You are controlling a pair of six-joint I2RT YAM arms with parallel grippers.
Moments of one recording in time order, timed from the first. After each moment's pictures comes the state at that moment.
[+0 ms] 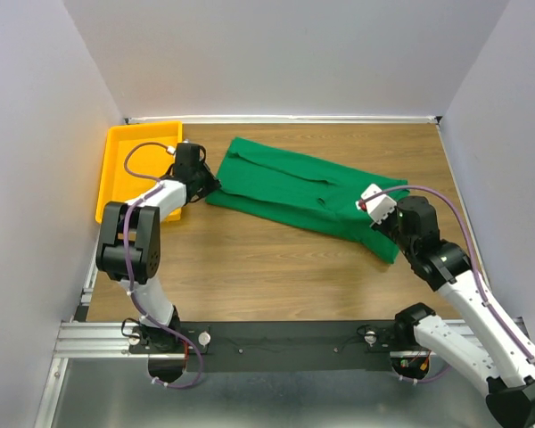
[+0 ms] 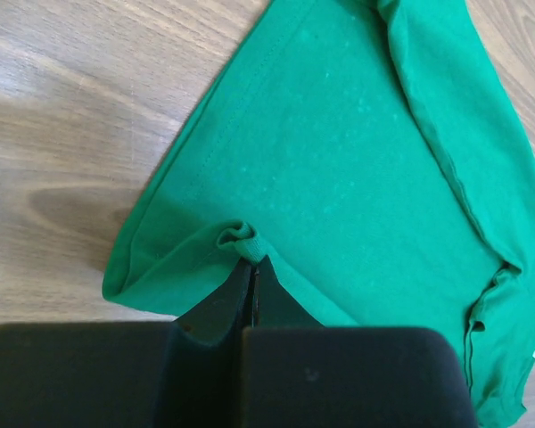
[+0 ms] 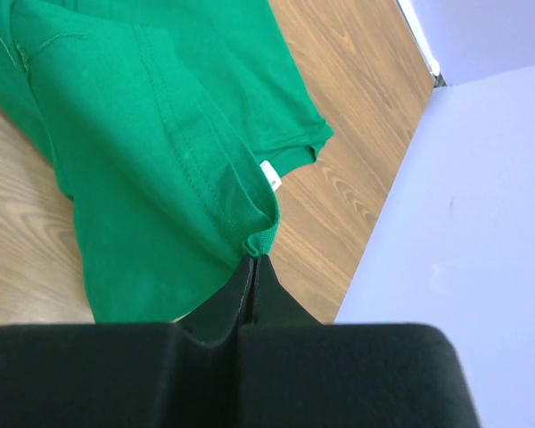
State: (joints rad) left arm -0.14 1.76 1.08 -0.08 0.09 -0.75; right arm 0.42 0.75 0.73 -0.55 0.29 -0.68
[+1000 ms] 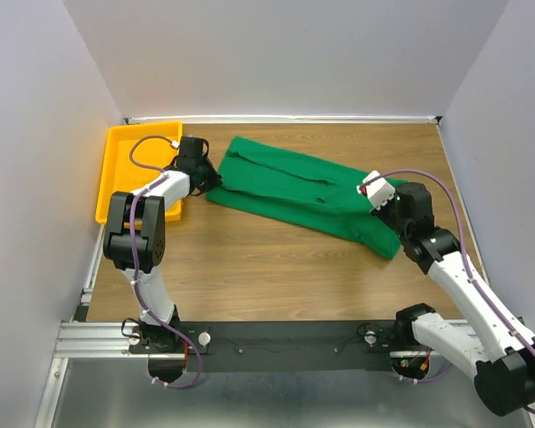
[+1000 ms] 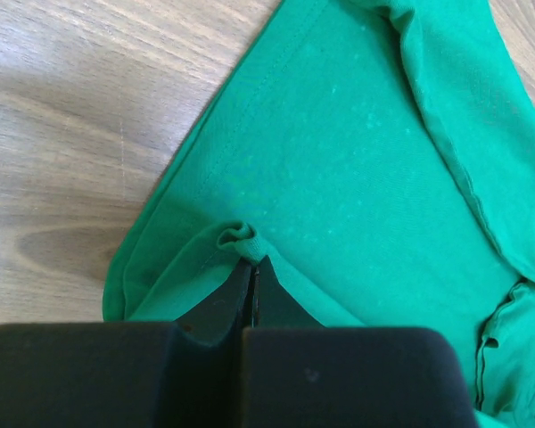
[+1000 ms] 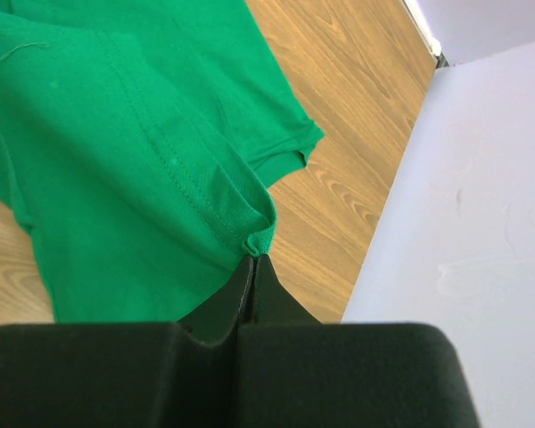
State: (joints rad) left arm -0.14 1.86 1.21 -0.16 0.09 -0.72; right arm 0.31 0.90 0.73 -0.40 0.26 -0.68
